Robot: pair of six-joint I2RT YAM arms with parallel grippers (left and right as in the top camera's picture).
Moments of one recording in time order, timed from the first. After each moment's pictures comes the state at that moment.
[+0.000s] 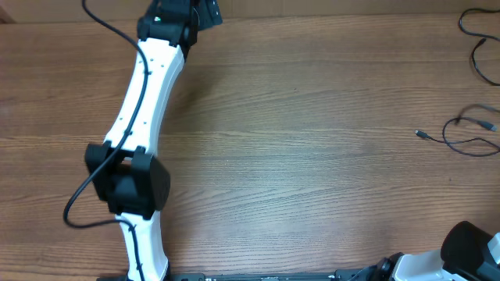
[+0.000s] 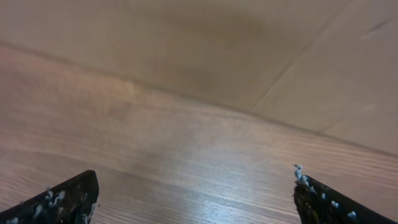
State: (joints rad) left arm -0.22 2.11 2.17 -0.74 -0.27 -0.41; right arm -0.58 1.67 2.41 -0.84 0.33 0.27
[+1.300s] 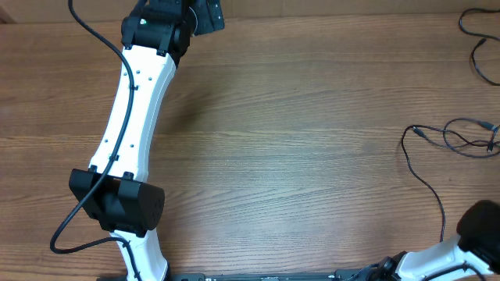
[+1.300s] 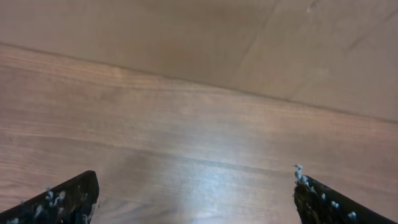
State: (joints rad) left arm -0.23 2.00 2.17 -0.91 -0.16 -0.38; right arm -0.69 1.84 2.25 -1.36 0.02 0.68
